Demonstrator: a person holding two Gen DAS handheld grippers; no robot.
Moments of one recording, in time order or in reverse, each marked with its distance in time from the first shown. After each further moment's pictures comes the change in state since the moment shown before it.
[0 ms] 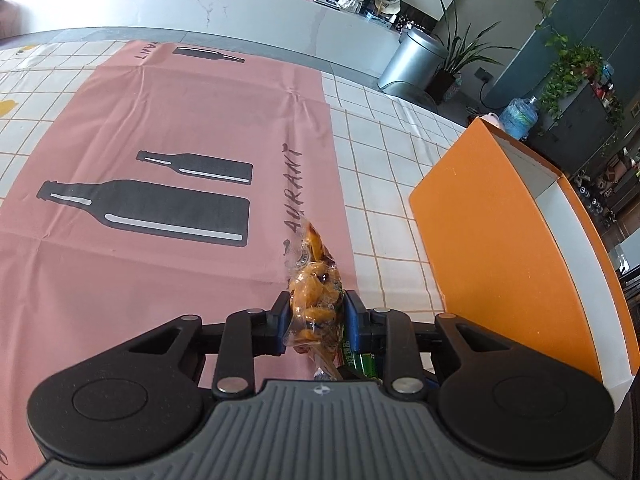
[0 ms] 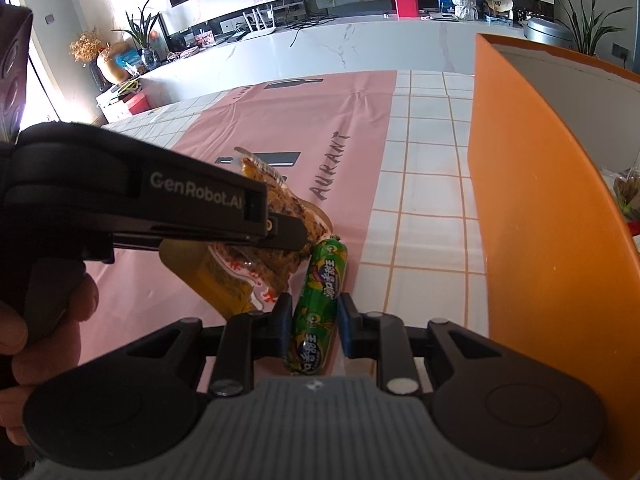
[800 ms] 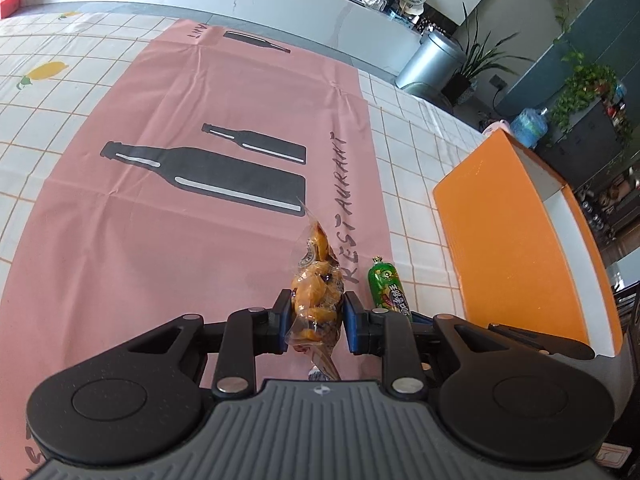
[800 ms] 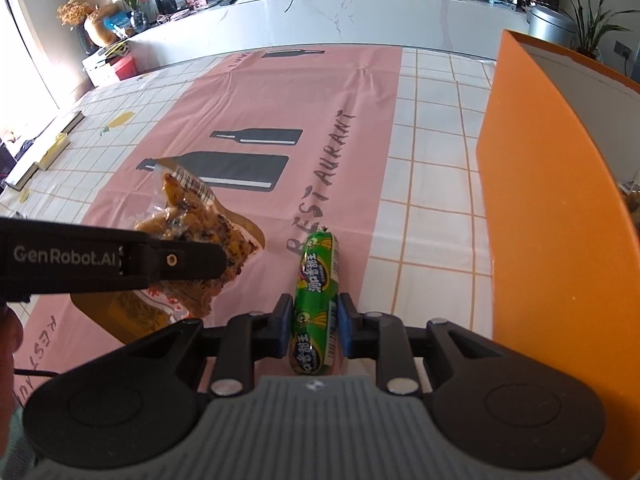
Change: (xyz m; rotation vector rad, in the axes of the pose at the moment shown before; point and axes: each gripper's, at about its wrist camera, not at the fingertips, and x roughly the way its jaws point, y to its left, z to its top) left arm -0.038 0.039 -0.012 -0.087 0.028 -0.009; right arm 0.005 0.017 0.019 -0.029 0.110 -0.060
